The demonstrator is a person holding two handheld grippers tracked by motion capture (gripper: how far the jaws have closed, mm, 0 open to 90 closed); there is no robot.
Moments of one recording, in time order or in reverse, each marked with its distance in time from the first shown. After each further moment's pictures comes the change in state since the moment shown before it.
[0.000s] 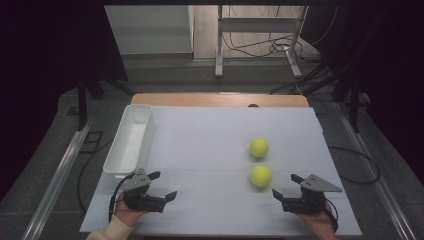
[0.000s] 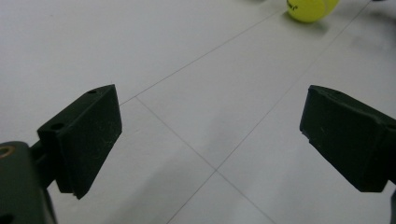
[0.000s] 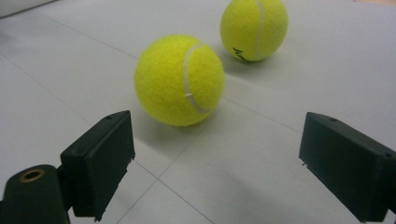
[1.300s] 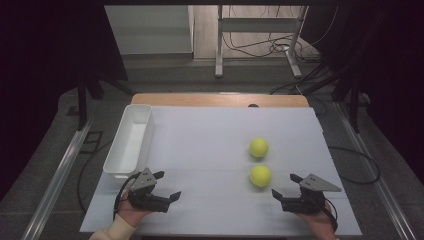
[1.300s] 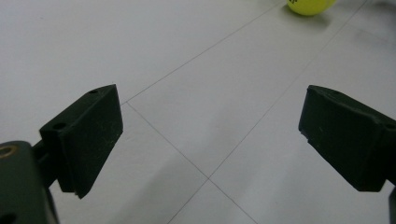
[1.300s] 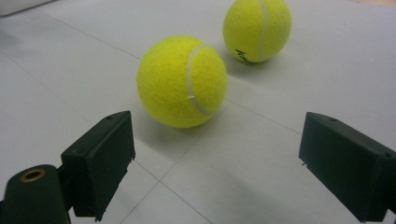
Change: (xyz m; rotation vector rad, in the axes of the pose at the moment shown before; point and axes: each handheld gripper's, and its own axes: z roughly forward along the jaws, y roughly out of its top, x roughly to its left) left arm -0.010 0.009 0.008 0.042 0.011 0.034; right arm 0.001 0.002 0.001 0.003 0.005 -0.007
